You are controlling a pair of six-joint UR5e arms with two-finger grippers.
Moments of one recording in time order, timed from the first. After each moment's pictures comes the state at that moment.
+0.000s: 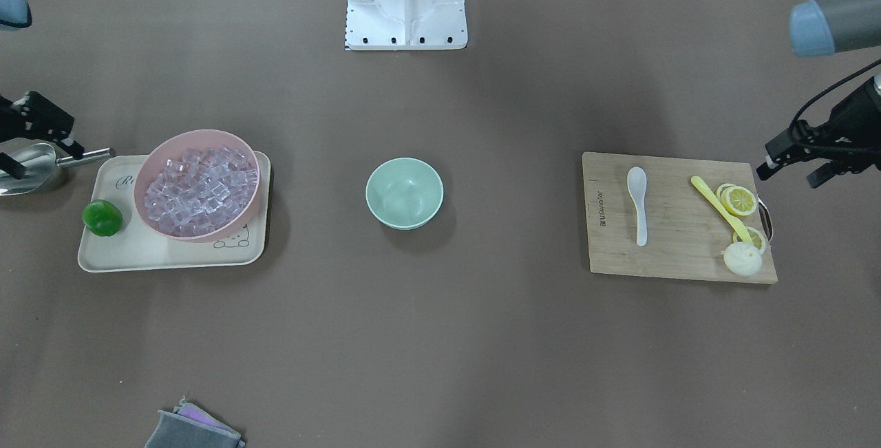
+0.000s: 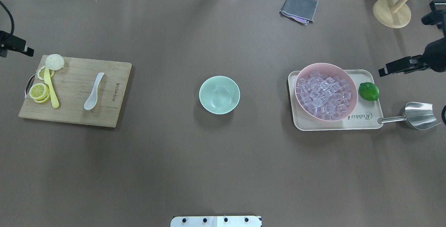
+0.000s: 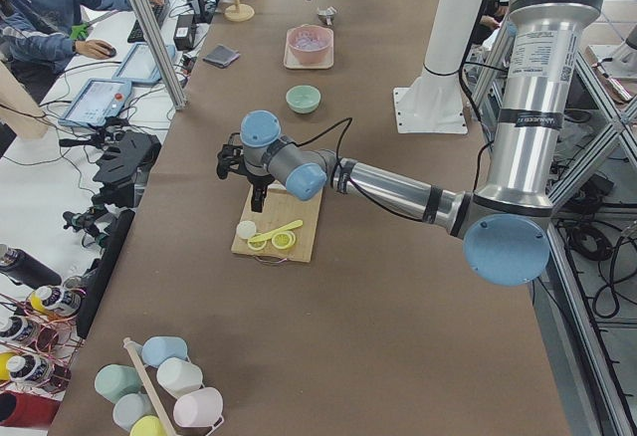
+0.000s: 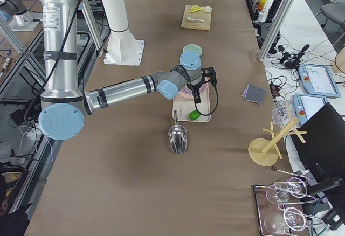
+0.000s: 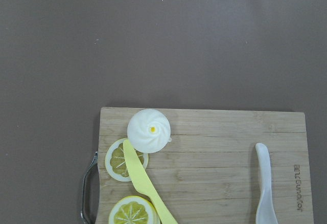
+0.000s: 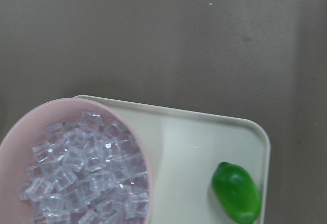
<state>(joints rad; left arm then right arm) -1.21 -1.70 -1.72 -1.97 -2.37 -0.67 1.08 -1.57 1.88 -1.08 2.28 0.70</state>
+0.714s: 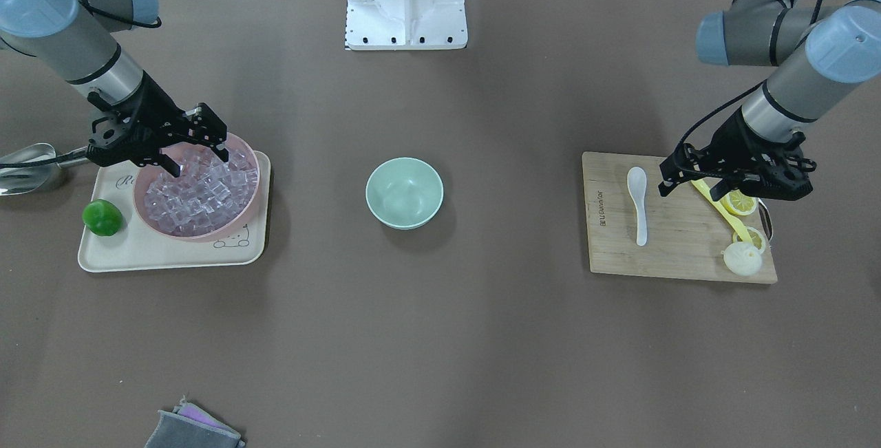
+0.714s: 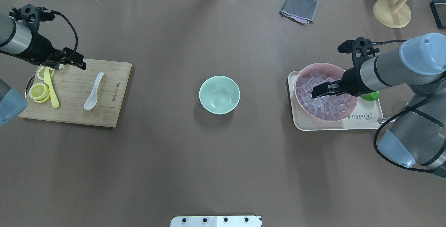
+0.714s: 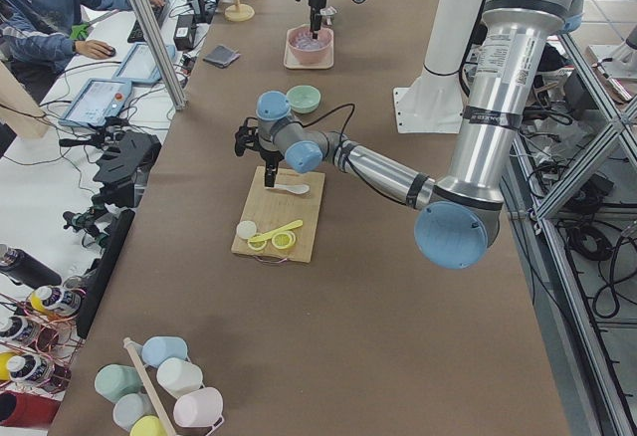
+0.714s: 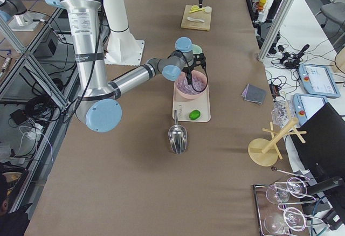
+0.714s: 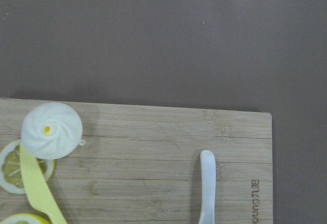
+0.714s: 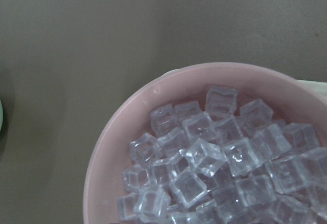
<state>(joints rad) -1.00 -1.78 -1.72 -1.97 -2.21 -0.84 0.78 -1.44 1.87 -1.08 2.08 0.95</state>
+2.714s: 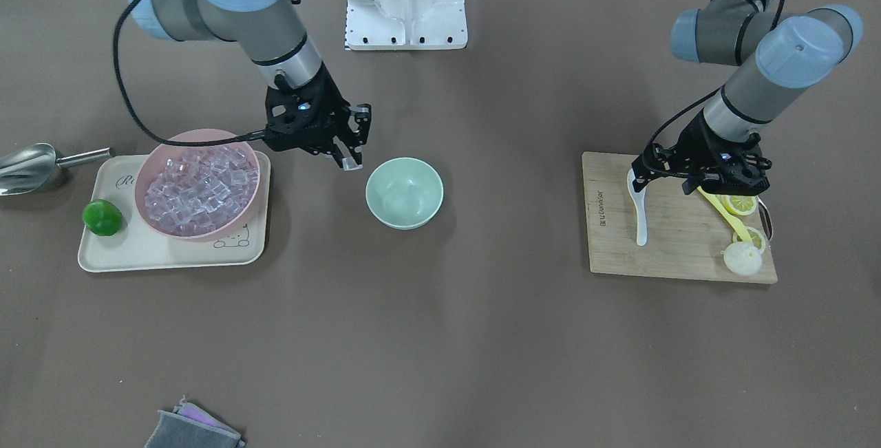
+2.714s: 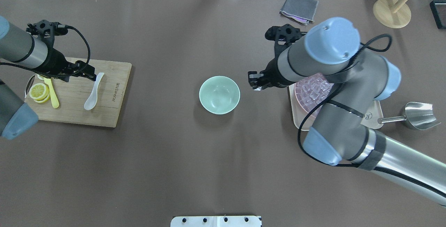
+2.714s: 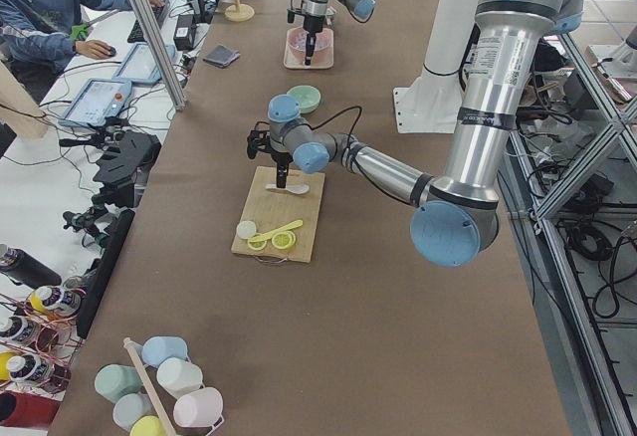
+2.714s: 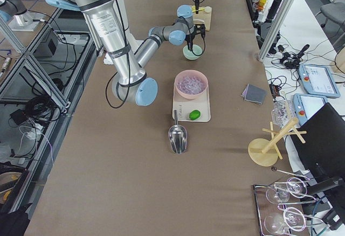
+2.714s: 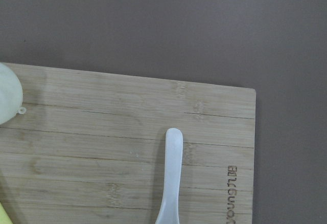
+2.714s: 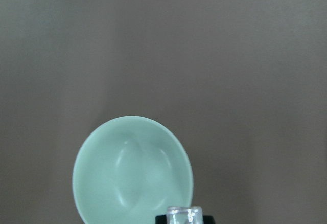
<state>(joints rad) -0.91 -1.77 -1.71 -1.99 -2.15 -0.92 0.58 -0.96 1.75 -1.35 1.87 1.21</state>
